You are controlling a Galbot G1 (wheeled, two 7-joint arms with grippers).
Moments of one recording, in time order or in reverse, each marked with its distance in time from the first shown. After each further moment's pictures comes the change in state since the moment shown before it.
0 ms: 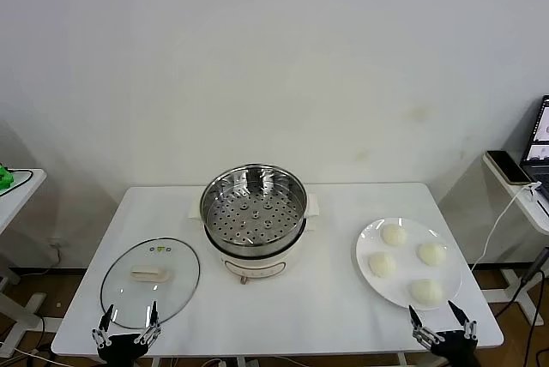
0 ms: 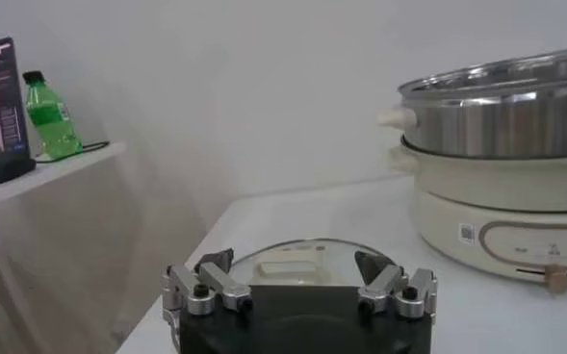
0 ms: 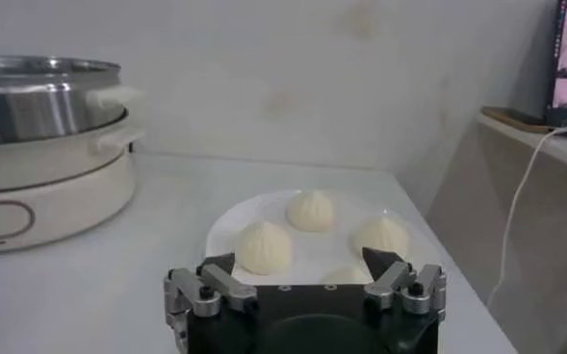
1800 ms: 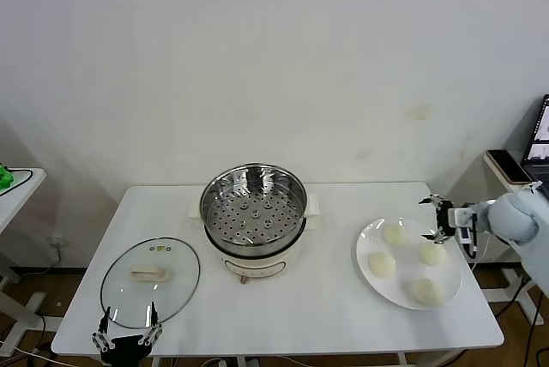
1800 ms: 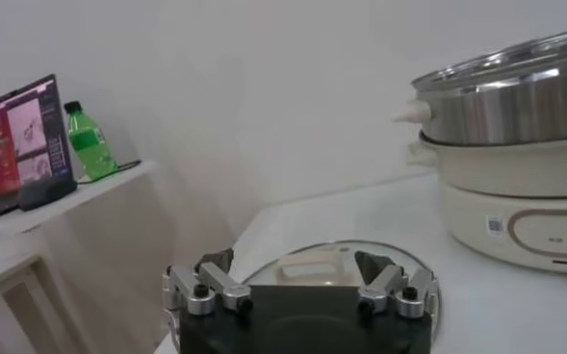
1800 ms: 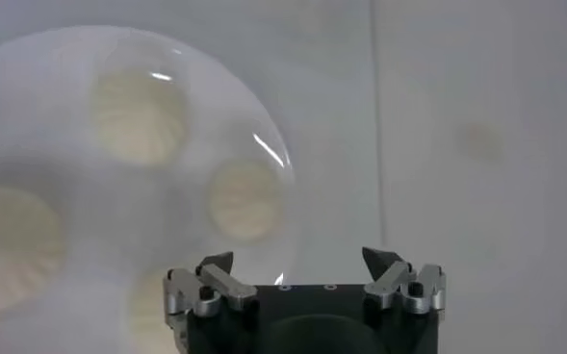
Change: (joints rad) left arm -0.031 -0.122 0.014 0.021 0.172 -0.019 -0.045; right arm 1.591 -0.618 -1.241 -0.814 -0.445 0.075 -0.795
